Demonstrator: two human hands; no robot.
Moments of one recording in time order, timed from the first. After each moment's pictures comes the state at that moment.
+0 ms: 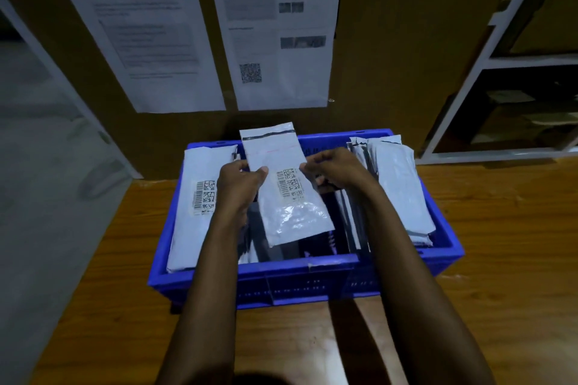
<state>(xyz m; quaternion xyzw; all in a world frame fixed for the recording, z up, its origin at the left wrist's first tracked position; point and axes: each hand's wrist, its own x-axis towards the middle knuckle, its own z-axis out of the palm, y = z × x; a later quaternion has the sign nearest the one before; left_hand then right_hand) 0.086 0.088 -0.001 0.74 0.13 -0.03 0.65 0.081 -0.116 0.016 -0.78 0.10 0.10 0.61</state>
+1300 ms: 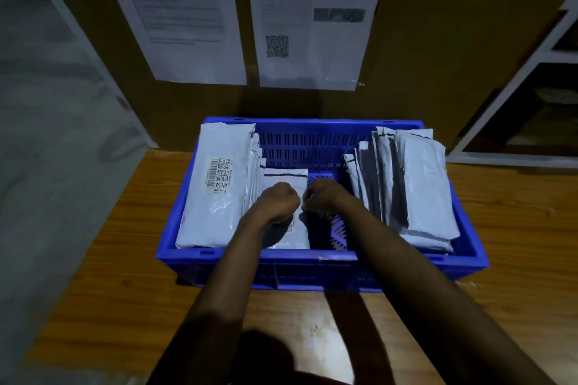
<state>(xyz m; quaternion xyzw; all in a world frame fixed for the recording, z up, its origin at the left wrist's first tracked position) 0.070 0.070 -0.042 0.89 0.06 -0.25 0.38 0.101 -0.070 -0.066 -0.93 0.03 0.28 0.23</state>
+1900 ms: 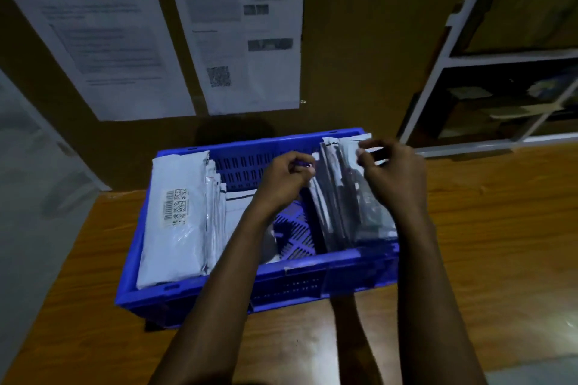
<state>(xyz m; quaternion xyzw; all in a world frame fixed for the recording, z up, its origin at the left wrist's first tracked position) 0.076 -0.001 0.010 0.78 -0.10 -0.13 0.60 0.006 -0.184 0.035 -0.88 0.19 -0.25 0.36</state>
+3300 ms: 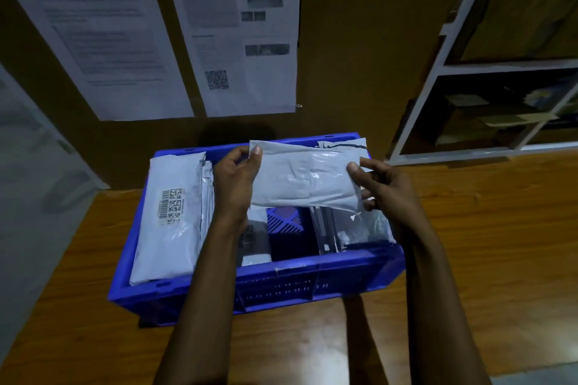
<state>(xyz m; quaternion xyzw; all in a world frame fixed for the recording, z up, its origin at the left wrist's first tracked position) 0.063 0.035 0.019 0.66 0.01 0.04 0.75 -0.013 -0.205 0.016 -0.69 0.14 -0.10 0.70</state>
